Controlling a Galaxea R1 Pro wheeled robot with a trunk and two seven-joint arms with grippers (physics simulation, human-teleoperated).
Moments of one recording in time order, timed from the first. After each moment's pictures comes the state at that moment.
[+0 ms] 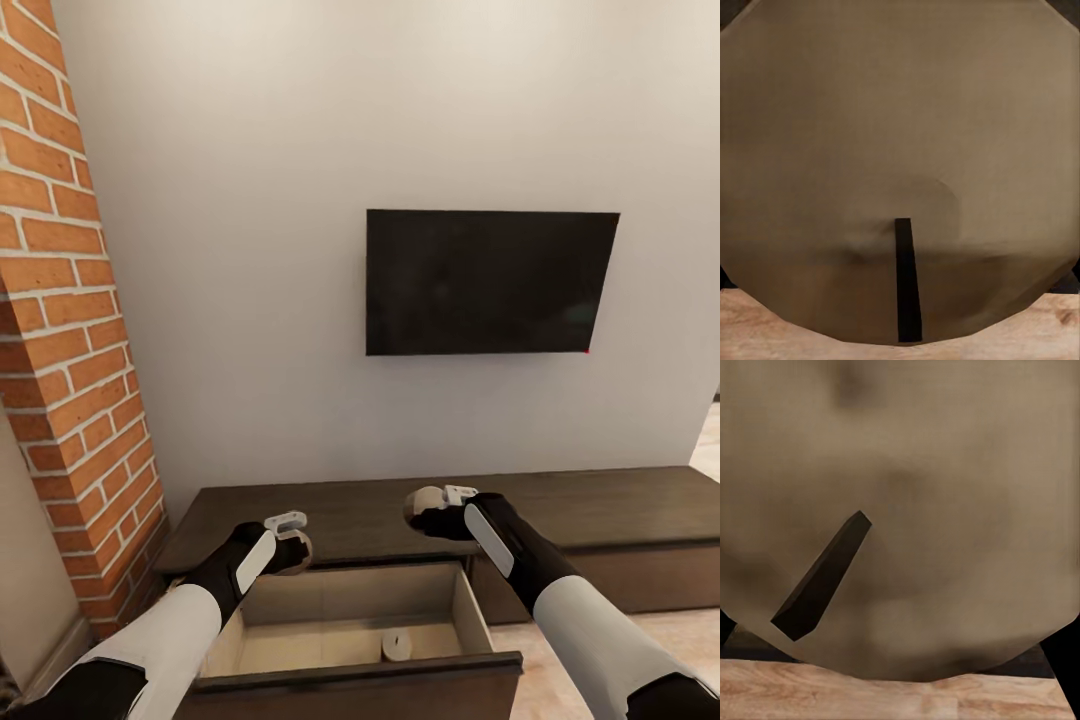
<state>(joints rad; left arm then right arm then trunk) -0.78 -0.09 -0.13 -0.41 0.44 0.56 0.21 -0.76 -0.05 0.34 -0.71 -0.56 0.73 -0.08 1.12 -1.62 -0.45</state>
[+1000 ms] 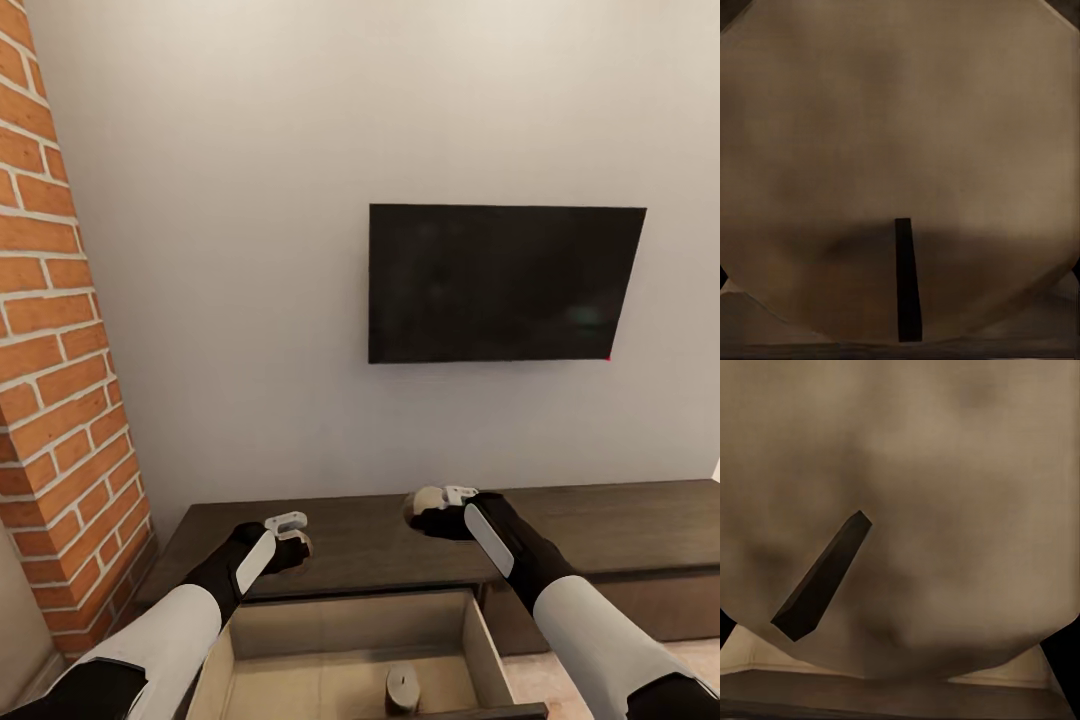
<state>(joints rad) -0.78 -0.09 -0.13 -0.40 0.43 0.56 0.20 -0.76 -0.05 0.34 -0.71 -0.56 0.73 -0.08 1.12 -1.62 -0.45</state>
